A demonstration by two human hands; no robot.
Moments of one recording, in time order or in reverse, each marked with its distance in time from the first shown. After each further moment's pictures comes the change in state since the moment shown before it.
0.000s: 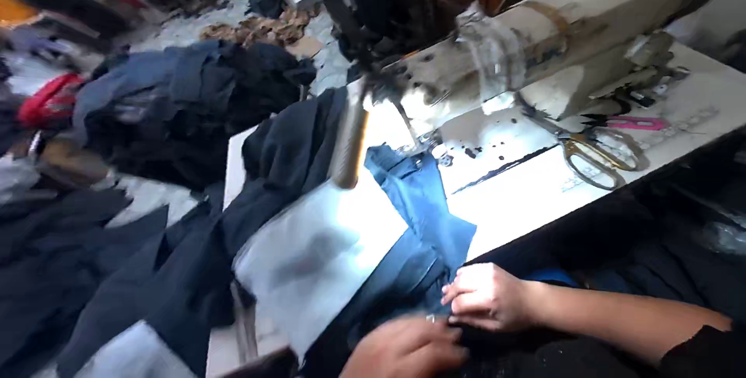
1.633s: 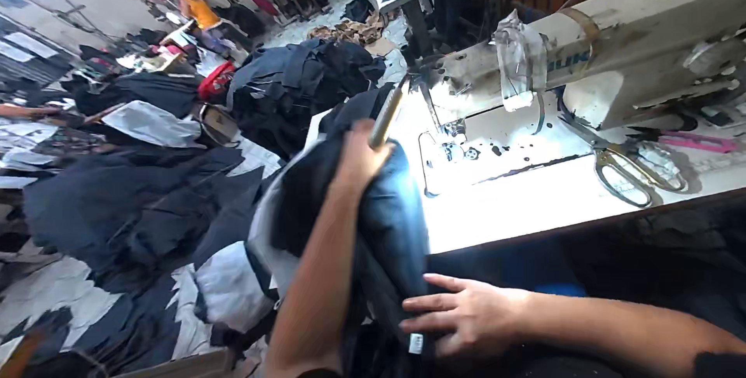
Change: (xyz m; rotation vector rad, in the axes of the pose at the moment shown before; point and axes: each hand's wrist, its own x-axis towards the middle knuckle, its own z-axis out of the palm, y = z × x) left_hand 0.121 -0.102 -0.109 0.637 0.513 -0.490; right_hand 0.022 -0.043 -0.005 0.018 -0.274 -0.378
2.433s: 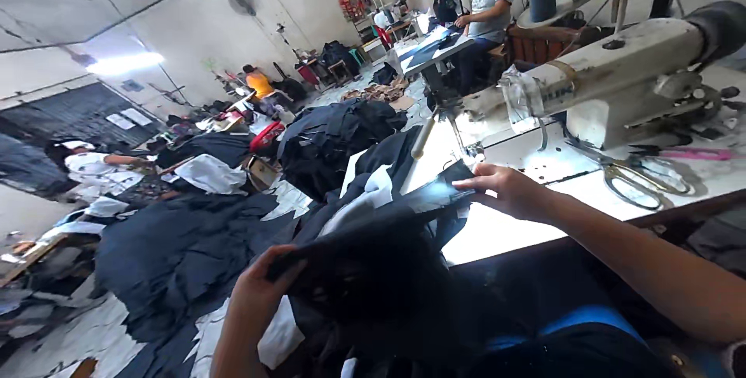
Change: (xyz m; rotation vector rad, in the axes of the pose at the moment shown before) left_hand -0.235 -0.065 -0.131 -0.295 0.325 -0.146; right_hand 0.042 0.038 -0.124 -0.220 0.236 0.427
